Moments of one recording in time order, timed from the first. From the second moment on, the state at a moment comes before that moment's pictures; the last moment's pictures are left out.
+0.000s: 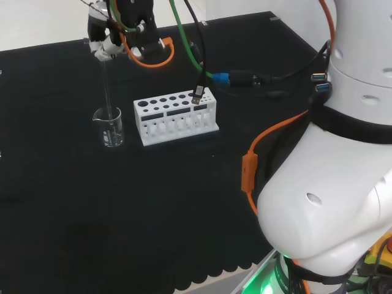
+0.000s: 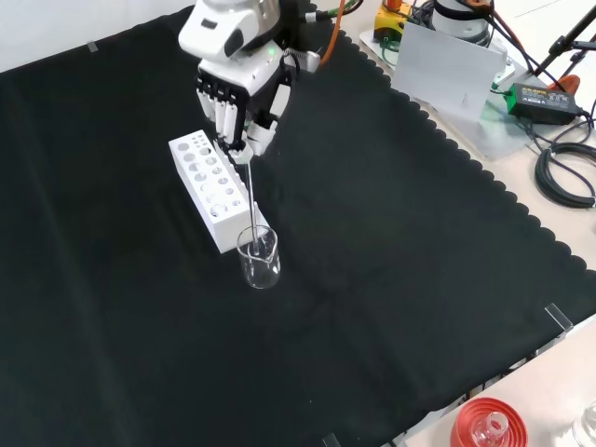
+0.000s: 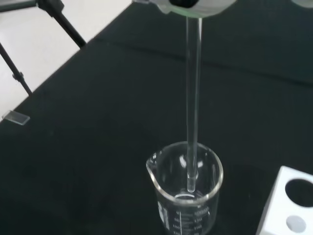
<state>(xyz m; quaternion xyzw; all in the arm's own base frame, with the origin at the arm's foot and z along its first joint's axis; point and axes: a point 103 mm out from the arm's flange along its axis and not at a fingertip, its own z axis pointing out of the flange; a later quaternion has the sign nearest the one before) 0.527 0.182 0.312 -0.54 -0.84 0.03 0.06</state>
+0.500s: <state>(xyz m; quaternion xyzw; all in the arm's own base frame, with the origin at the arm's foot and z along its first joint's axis) 0.534 0.190 0.290 -0.54 -0.84 0.04 0.06</state>
